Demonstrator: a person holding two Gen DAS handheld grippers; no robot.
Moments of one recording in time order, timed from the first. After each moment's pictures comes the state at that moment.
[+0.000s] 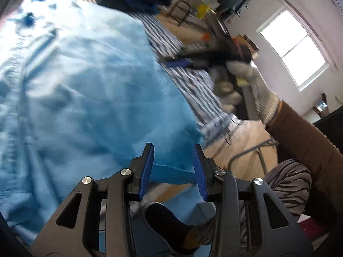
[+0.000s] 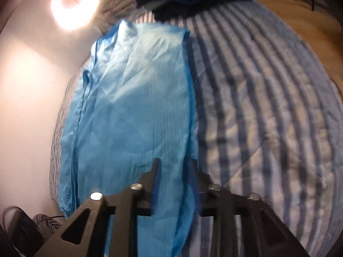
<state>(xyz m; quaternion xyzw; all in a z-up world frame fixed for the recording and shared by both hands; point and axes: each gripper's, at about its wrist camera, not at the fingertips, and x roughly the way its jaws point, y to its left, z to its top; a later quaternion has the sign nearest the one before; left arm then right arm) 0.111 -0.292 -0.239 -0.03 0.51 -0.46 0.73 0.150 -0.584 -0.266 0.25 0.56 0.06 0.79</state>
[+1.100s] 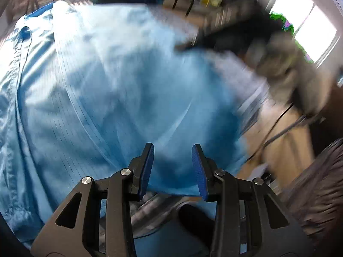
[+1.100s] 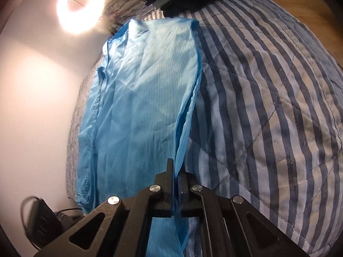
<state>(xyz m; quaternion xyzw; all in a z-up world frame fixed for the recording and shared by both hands) 0.108 -0.342 -0.294 0.10 0.51 -0.42 0.75 0.130 -0.551 -0.261 0.30 0.56 0.08 0.77</state>
